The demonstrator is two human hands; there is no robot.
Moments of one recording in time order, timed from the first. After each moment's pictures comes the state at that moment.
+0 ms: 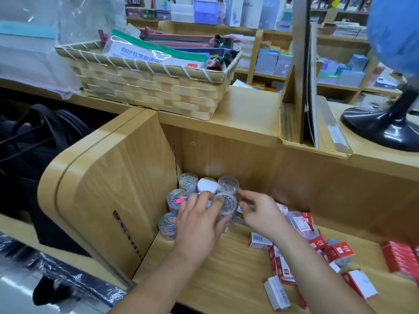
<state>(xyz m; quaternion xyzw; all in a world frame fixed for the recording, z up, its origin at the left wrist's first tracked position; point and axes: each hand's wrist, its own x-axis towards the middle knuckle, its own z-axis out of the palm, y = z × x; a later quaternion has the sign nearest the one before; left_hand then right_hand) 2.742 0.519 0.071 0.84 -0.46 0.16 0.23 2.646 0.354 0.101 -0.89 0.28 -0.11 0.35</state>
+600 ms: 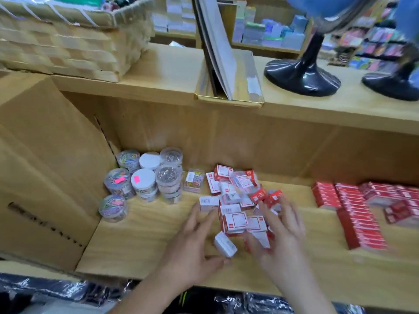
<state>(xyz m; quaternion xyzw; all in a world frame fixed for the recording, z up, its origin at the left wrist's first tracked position) 2.636 0.520 0.019 0.77 -0.54 -0.18 0.28 2.450 0.394 0.065 -0.85 0.42 -0.27 0.17</state>
